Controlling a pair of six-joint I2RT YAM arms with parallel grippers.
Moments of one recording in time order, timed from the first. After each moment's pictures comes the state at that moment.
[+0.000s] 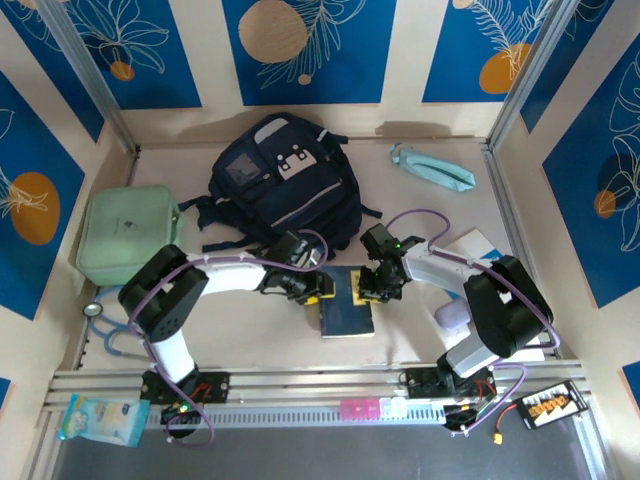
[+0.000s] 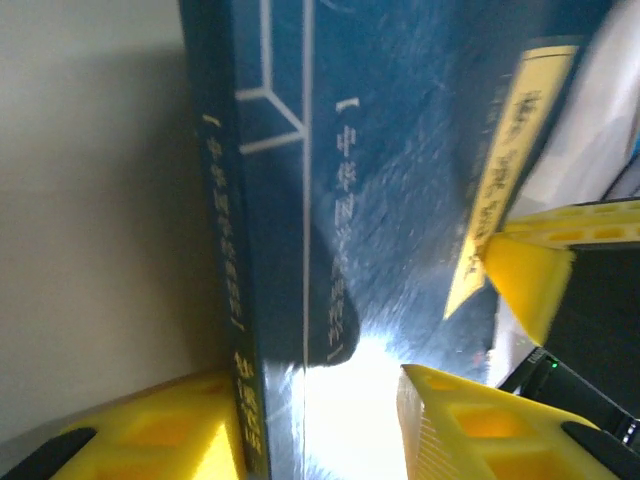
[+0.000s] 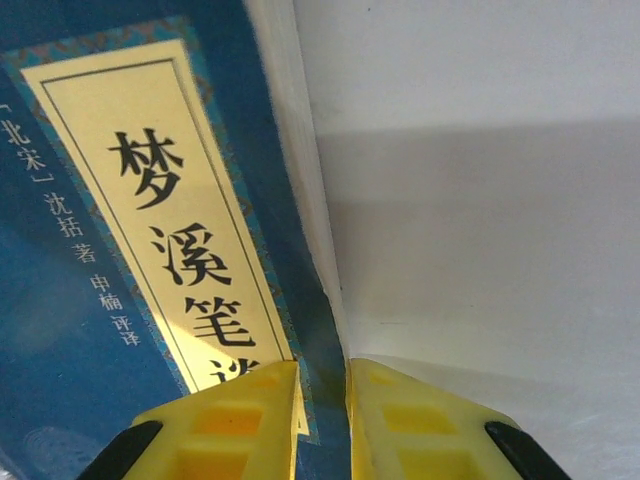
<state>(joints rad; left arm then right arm) -0.78 1.74 0.88 -0.12 0.54 -0.94 0.57 1.54 0.81 -0.68 -0.21 0.69</state>
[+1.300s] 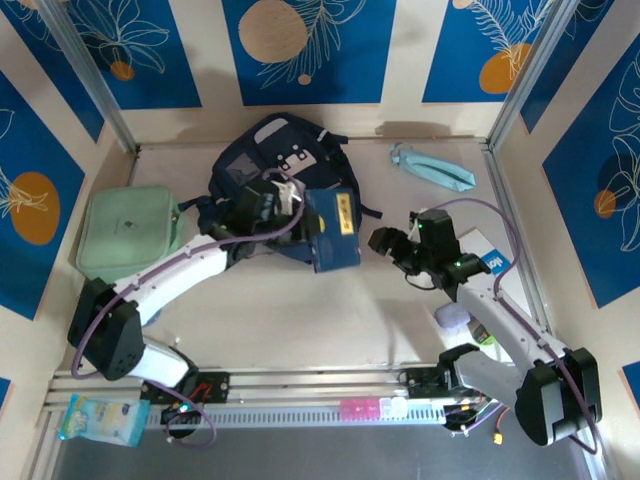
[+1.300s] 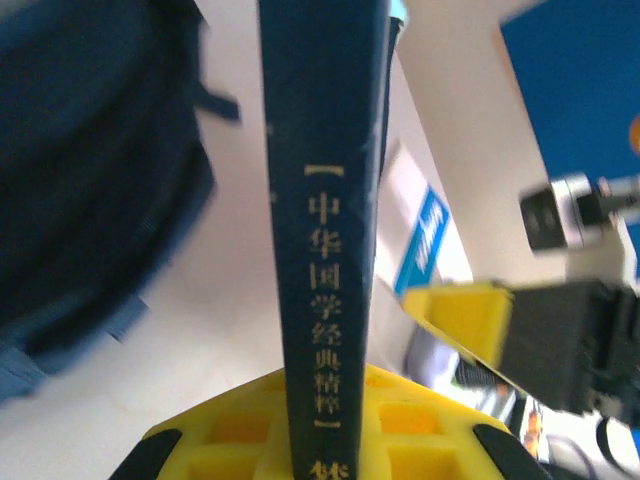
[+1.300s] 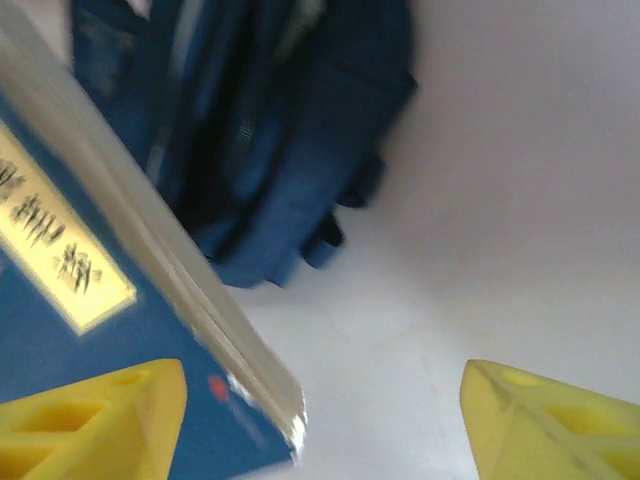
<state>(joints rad) -0.62 1.44 1.07 -0.17 0.38 -0.73 0.32 1.03 0.67 -0.33 -0.33 0.87</state>
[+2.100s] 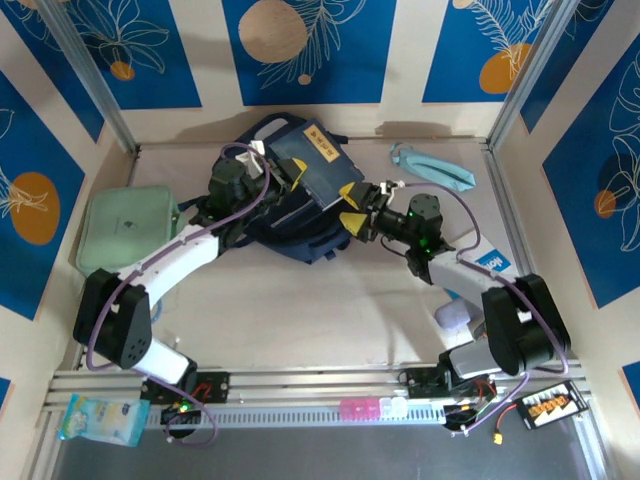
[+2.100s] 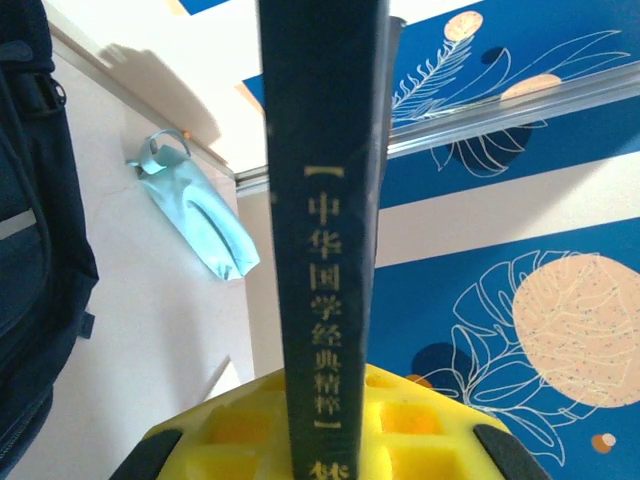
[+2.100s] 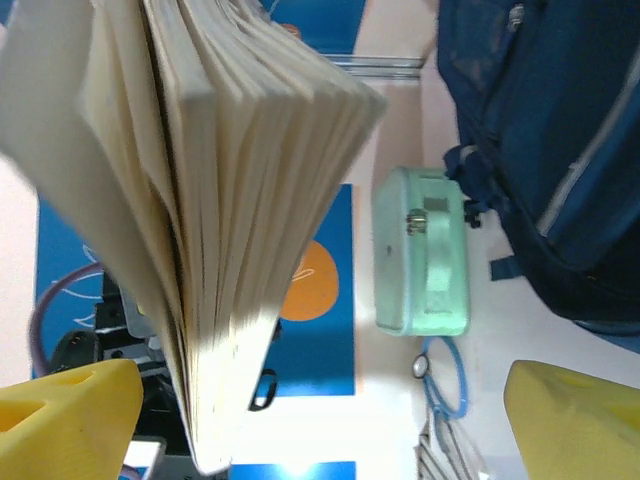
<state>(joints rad) -0.48 1.50 1.06 0.38 0.38 -1.25 0.36 1.42 0.67 0.73 -0.68 1.52</state>
